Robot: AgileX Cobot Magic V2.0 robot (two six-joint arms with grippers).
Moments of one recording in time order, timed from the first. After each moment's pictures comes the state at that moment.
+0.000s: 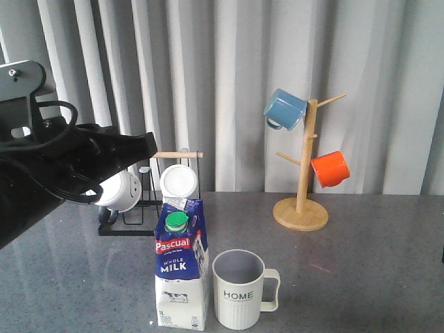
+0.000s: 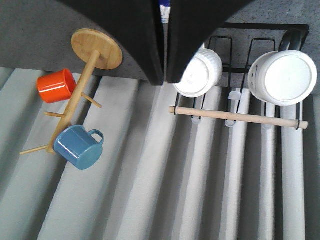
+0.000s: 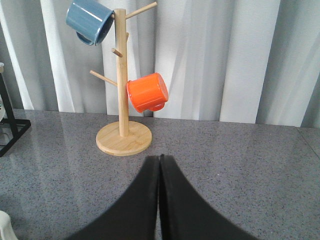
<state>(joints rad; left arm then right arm) -0.66 1.31 -1.24 -1.74 -0.49 1.47 0.00 0.91 -0.73 -0.16 0.06 0.16</state>
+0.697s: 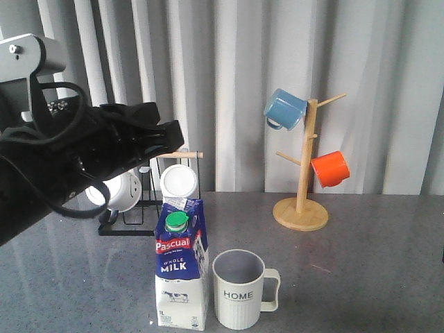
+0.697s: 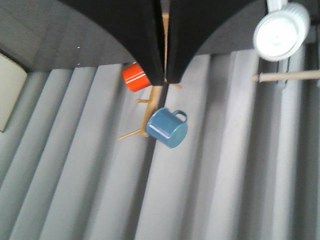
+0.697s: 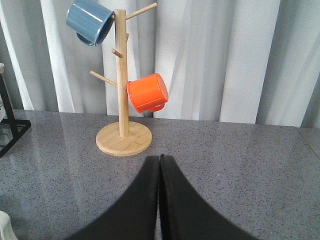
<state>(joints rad) -0.69 1.28 -1.23 -1.34 -0.23 1.14 0.00 0.91 -0.73 -0.16 0.06 0.16</state>
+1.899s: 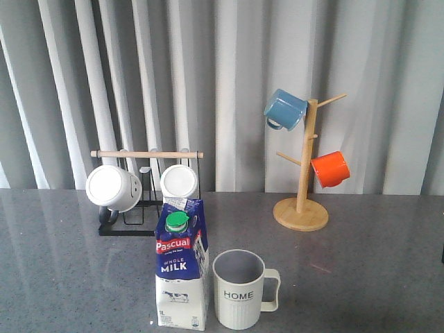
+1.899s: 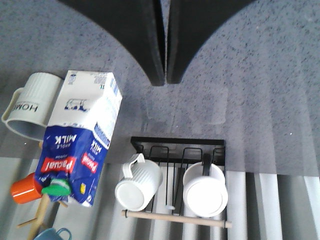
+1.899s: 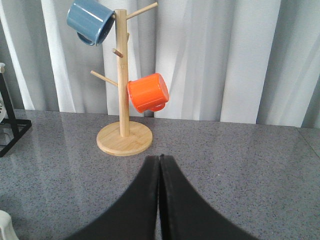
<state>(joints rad) -0.19 0.40 -0.19 0.27 0.04 -0.44 0.00 0.91 -0.73 -0.16 0.06 0.16</state>
